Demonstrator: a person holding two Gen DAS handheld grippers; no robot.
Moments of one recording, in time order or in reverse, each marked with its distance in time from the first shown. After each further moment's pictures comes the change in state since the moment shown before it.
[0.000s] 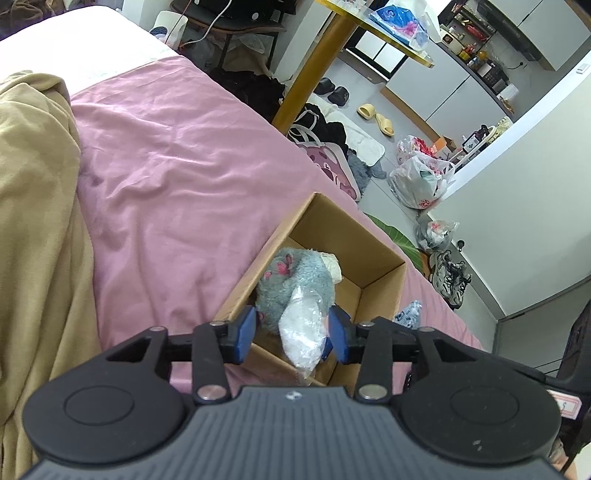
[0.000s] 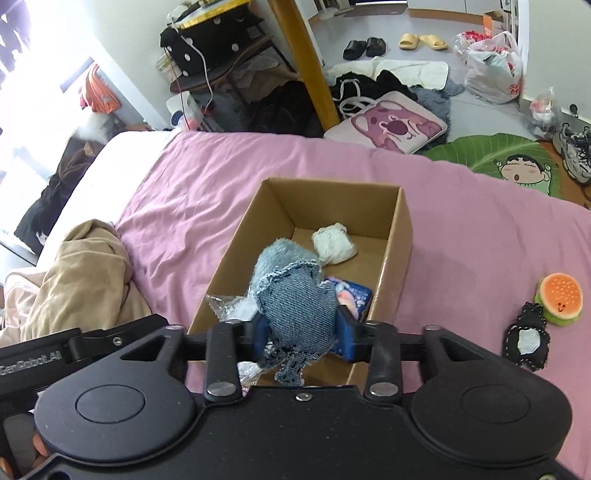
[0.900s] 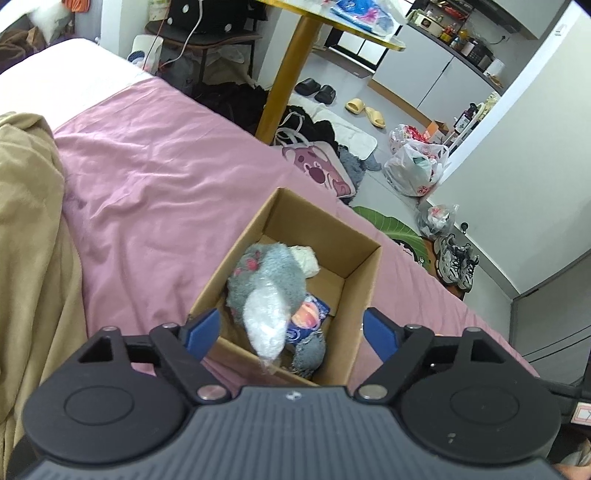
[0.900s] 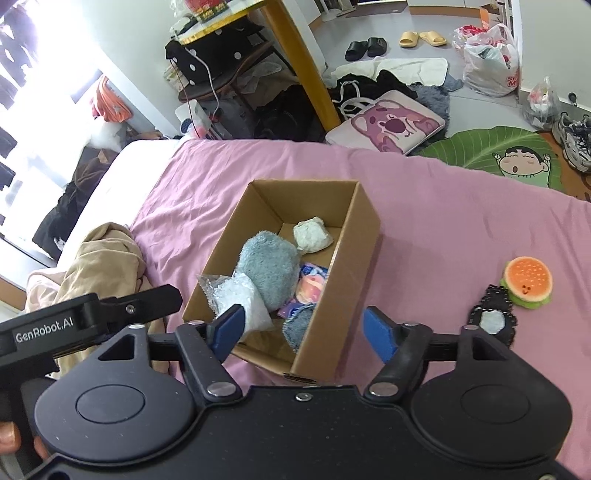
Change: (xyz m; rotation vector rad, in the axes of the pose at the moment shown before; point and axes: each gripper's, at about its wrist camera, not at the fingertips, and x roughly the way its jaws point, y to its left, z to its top) left arm -0.003 -0.055 -0.016 0.121 -0.022 0.045; right arm -0.047 -0.047 -0.011 0.026 -0.009 0.068
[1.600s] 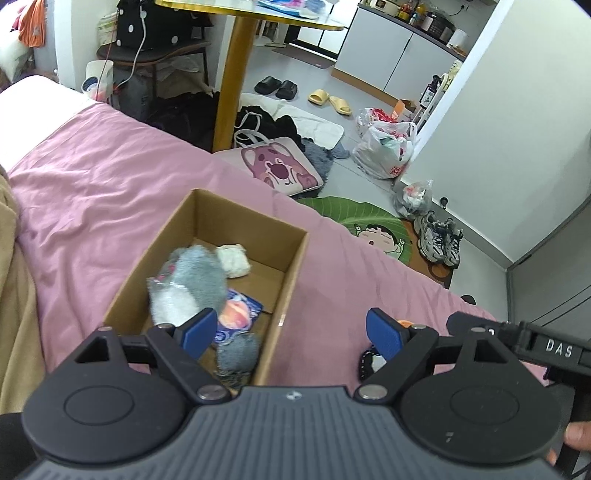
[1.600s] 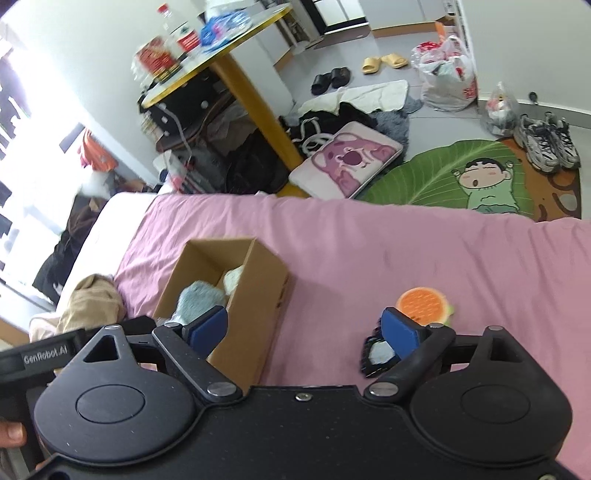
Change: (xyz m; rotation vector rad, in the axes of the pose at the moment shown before) left arm 0.019 -0.088 -0.013 0.134 0.000 -0.016; right arm -0.049 -0.109 0.014 0.094 -0.112 0.001
